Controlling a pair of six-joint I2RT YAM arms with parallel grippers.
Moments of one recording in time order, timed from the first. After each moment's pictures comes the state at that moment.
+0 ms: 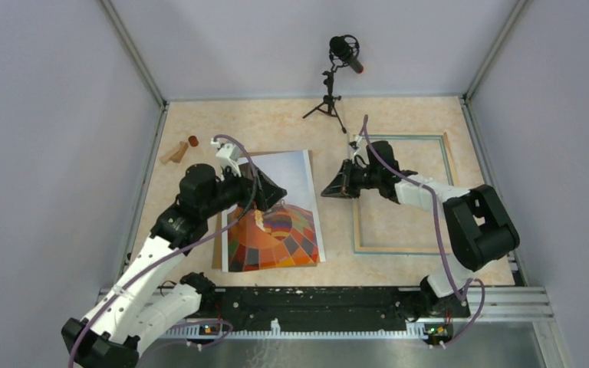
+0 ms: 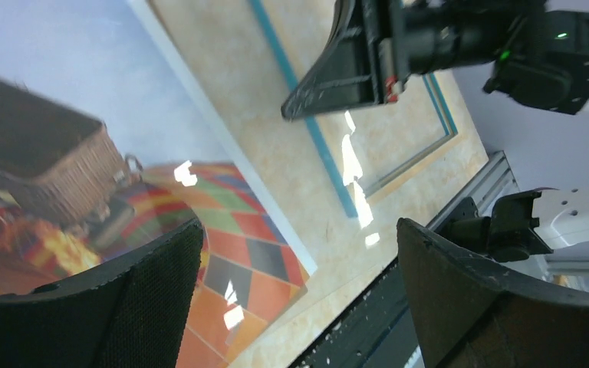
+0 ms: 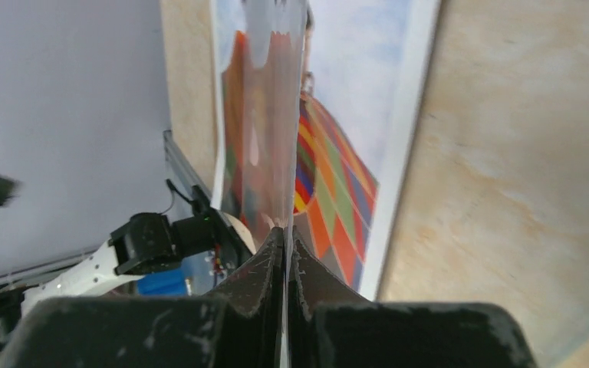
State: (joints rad) left arm -0.47 0.82 0.72 -0.26 0.36 -0.53; right arm 0.46 1.62 0.85 0.16 -0.69 0.82
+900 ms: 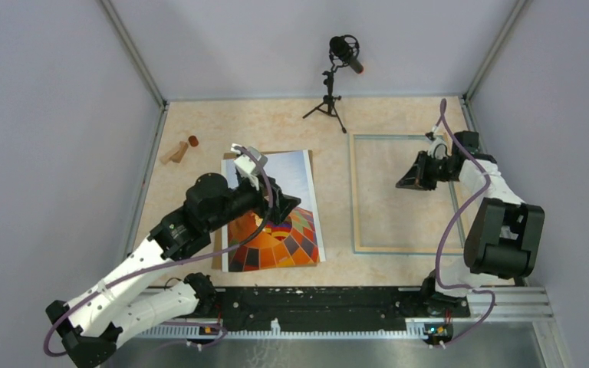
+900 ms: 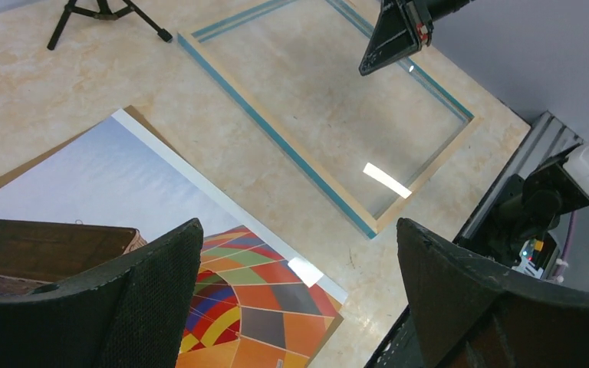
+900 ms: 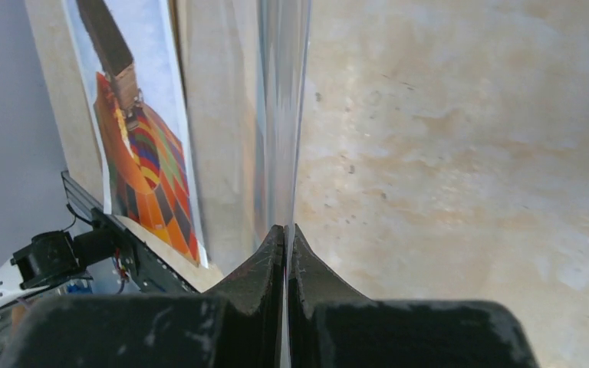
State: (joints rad) left arm -0.77 0.79 0.90 -0.30 0.10 -0.25; right arm -0.16 1.50 1.01 -0.60 -0.77 0.10
